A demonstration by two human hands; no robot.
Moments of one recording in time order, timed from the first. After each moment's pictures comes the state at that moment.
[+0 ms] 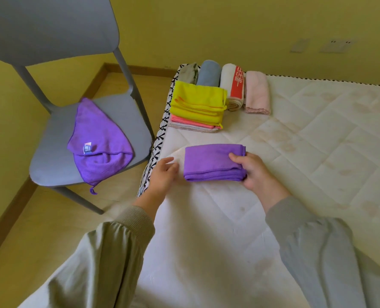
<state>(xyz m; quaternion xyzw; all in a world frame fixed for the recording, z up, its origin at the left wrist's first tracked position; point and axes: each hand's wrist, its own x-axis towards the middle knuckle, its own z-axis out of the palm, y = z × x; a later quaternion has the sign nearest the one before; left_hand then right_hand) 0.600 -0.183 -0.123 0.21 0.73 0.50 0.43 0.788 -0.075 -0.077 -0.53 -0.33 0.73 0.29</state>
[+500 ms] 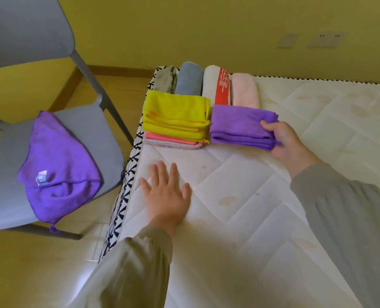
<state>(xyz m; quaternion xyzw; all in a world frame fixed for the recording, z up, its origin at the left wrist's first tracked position) 0.638 -0.120 -0.168 0.51 0.86 0.05 0.09 0.830 0.093 -0.077 -0.55 -0.33 0.68 0.36</state>
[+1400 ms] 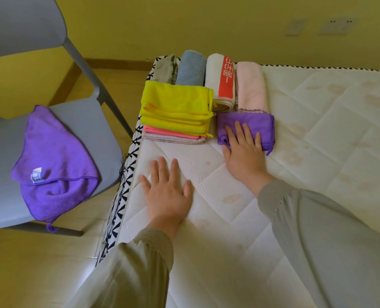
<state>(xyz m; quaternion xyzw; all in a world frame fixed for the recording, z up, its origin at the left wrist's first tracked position) 0.637 -0.118 -0.171 0.51 0.86 0.07 0.08 0.788 0.045 -0.169 -0.52 -0.85 0.01 0.02</state>
